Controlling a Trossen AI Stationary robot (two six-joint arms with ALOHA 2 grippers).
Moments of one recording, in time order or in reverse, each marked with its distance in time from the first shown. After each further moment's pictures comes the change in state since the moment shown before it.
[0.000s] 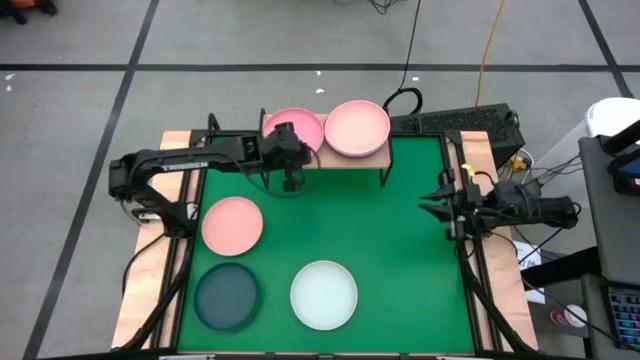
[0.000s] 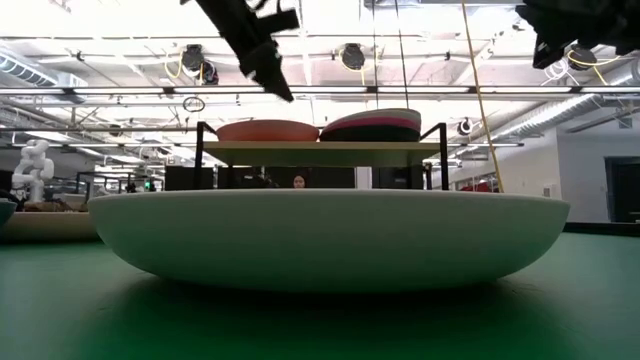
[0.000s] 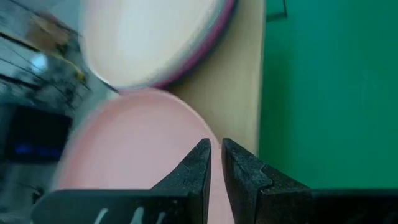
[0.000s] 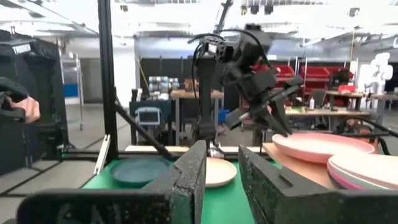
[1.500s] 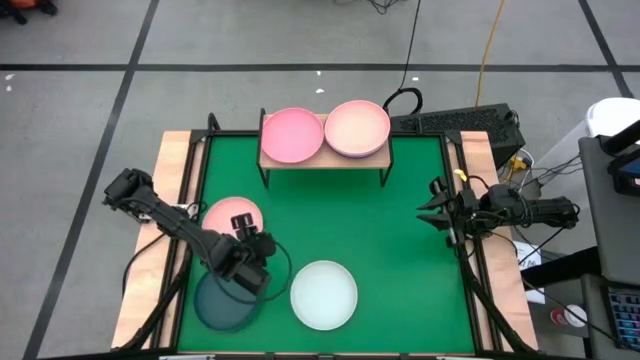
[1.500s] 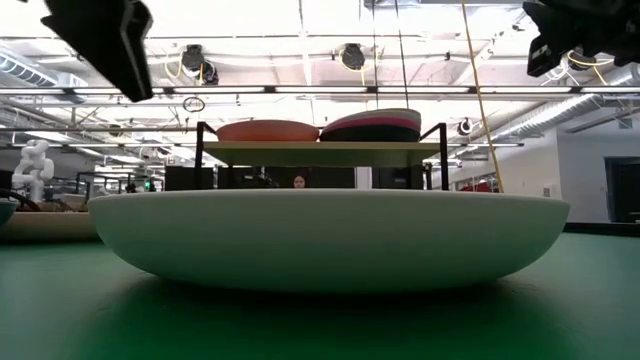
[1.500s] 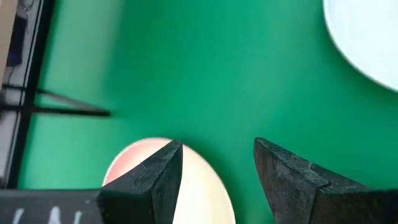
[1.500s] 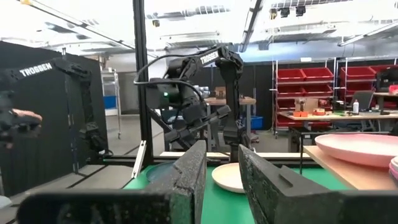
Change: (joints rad) left arm -0.805 0.057 -0.046 -0.652 -0.233 -1.165; right arm 0.000 0.004 -0.098 0.145 -0.135 0.077
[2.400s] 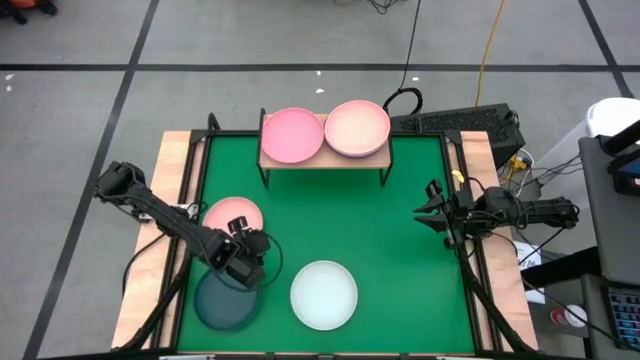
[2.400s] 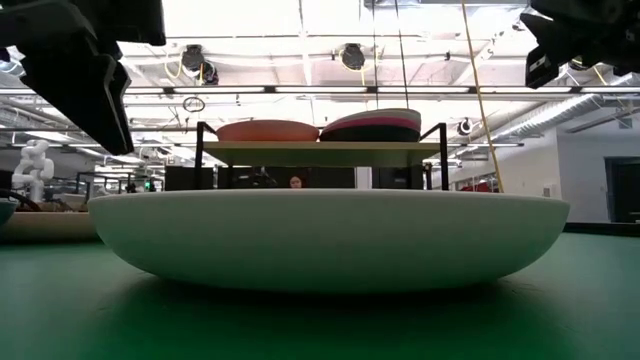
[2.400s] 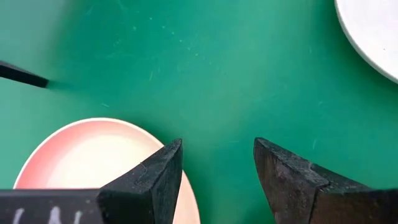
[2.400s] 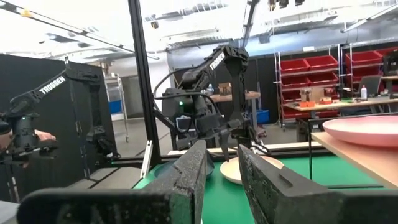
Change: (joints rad) left arm -0.002 -0.133 -0.325 0.331 0.073 -0.106; right arm 0.000 0.002 -0.047 0.040 -0.001 0.078
